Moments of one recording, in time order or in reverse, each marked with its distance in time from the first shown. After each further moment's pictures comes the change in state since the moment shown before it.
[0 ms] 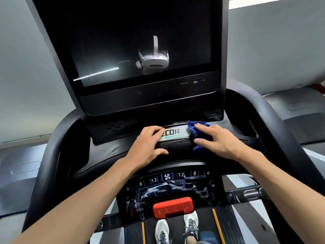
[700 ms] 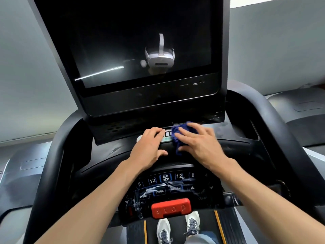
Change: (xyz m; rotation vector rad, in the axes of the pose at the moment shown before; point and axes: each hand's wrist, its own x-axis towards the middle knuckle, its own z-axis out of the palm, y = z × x) left_hand 0.000 0.019 -0.004 0.093 -0.044 -0.077; right_hand 0.019 -0.020 0.053 -0.378 0.275 -0.247
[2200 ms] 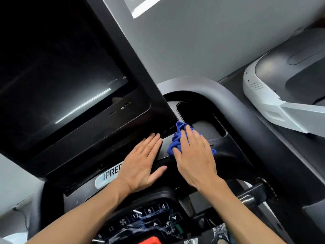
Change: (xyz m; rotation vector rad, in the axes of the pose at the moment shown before) left_hand 0.091 0.086 0.041 0.480 -0.108 0.422; right_hand -0.055 0.091 0.020 0.169 0.033 0.603
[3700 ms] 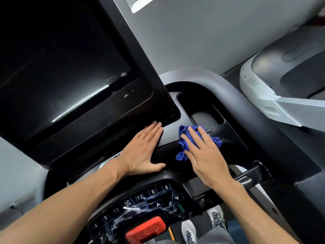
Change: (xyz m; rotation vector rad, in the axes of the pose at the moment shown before) left_hand 0.002 -0.010 -0.010 -0.005 -0.137 0.104; right_hand -0.045 0.031 0.008 -0.057 0.079 -0.238
